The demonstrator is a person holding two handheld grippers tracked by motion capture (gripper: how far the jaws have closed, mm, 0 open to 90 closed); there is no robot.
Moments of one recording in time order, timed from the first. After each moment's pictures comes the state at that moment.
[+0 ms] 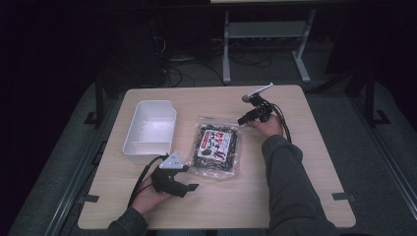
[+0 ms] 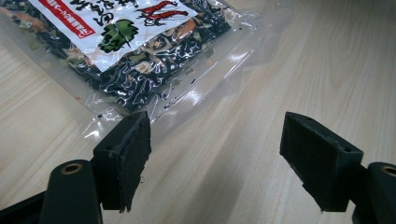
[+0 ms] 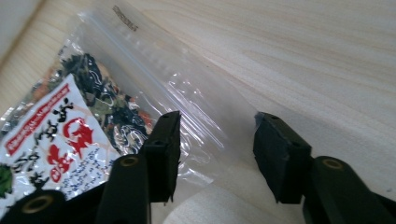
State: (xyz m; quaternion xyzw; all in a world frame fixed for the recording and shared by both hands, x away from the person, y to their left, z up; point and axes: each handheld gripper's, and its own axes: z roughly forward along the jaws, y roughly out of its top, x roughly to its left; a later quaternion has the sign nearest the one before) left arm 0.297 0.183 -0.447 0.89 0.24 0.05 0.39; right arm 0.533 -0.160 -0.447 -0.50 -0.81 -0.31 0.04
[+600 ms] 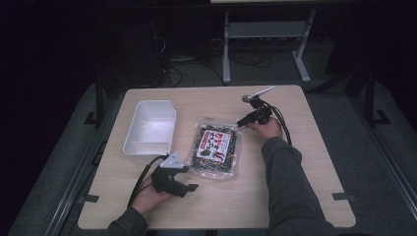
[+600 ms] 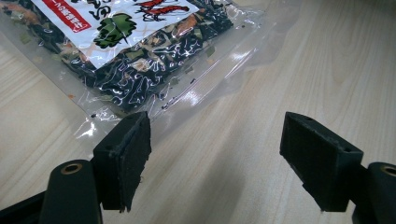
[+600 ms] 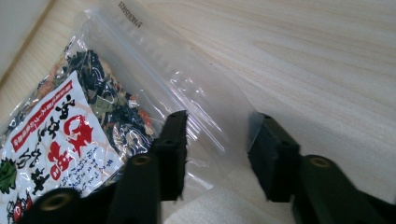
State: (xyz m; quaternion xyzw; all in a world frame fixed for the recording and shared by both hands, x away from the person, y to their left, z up) left arm 0.299 0.183 -0.449 0.89 0.24 0.05 0.38; right arm 0.532 -0.160 -0.458 -0.49 -0.81 -0.32 0.06
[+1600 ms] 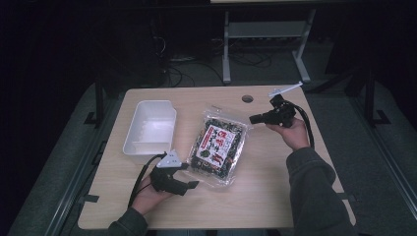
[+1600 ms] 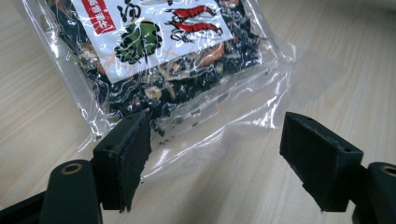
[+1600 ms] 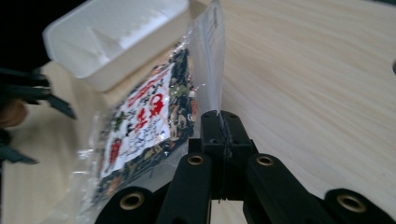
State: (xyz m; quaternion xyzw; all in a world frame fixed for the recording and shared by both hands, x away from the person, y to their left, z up) left arm 0.295 0.183 -0.437 0.87 0.25 0.07 0.42; right arm 0.443 -0.200 -0.367 -0.35 -0.82 -0.45 0.01
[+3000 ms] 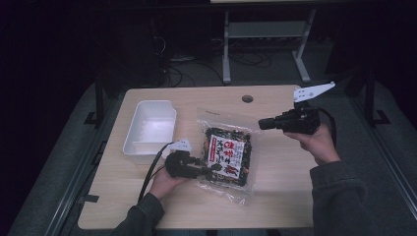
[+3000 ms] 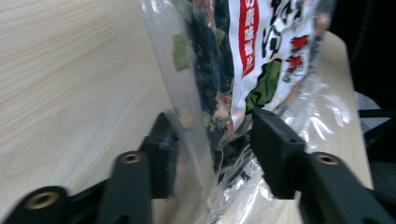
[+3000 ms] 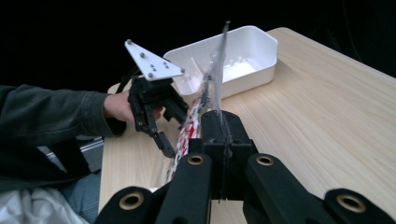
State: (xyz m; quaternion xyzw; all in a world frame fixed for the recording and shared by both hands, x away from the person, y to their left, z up) left arm 0.341 0.158 -0.449 0.84 0.25 -0.05 0.48; right arm 0.371 -0.224 -0.306 -0.20 -0.82 -0.54 0.01
